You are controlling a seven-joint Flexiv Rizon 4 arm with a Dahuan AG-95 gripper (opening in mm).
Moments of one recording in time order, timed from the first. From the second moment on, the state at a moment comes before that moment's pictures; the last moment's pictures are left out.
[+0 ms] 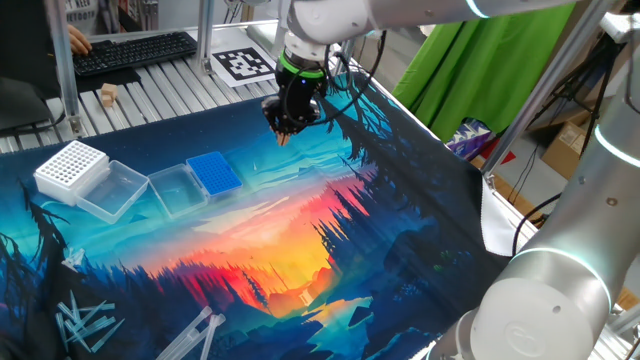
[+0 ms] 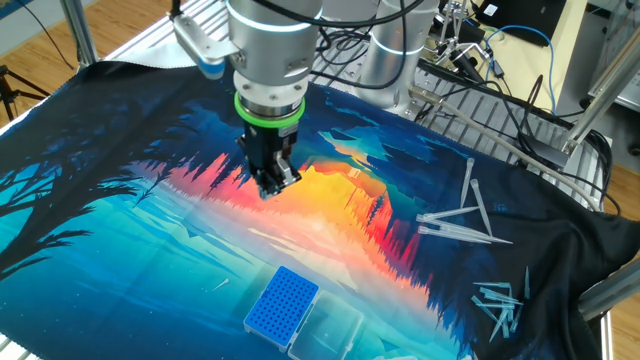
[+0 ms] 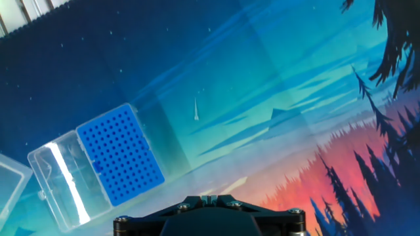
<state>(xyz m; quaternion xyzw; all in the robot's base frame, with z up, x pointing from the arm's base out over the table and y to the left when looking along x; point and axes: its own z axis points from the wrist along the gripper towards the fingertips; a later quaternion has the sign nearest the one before) 0.564 -0.003 0.165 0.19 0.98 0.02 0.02</state>
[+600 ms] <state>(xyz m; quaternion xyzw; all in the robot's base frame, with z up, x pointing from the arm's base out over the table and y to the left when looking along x) 0.595 -0.011 0.165 0.18 0.98 0.01 0.02</state>
